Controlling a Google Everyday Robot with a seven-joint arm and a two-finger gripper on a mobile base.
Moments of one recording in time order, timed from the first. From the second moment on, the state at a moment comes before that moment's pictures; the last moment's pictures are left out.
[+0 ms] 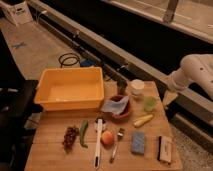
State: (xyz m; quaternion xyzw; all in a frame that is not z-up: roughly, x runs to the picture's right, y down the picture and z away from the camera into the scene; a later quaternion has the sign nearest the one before) arm 0.328 0.021 0.755 -0.20 -0.05 0.10 0.97
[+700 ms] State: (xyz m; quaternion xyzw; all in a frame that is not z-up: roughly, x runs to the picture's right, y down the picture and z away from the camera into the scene) arm 0.297 0.021 0.737 -0.20 -0.09 0.03 0.98
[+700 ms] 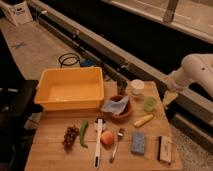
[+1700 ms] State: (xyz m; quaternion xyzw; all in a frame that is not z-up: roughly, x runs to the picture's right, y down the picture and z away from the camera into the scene) arm 0.176 0.052 0.710 -0.21 -0.15 -0.11 0.96
